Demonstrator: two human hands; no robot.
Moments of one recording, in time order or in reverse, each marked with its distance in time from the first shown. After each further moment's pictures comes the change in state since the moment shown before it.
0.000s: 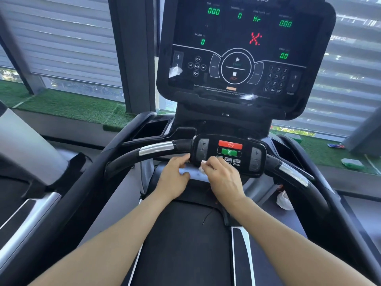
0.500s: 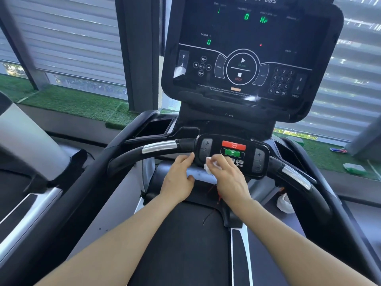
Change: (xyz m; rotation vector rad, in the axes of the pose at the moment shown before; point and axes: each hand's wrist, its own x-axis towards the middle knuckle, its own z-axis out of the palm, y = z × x) left_hand -0.008 0.000 0.009 0.142 0.017 0.044; right_hand -0.008 0.005 -0.011 0.105 -0.168 0.073
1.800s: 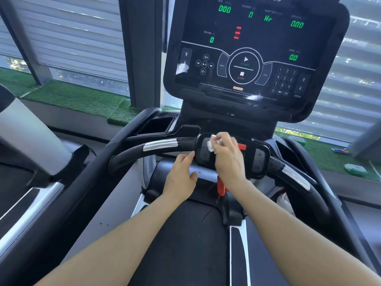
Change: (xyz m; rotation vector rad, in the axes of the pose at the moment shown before) left_hand -0.003 0.004 0.005 -0.001 0.084 0.020; right_hand 0.049 0.003 -0.001 0.091 -0.065 0.247
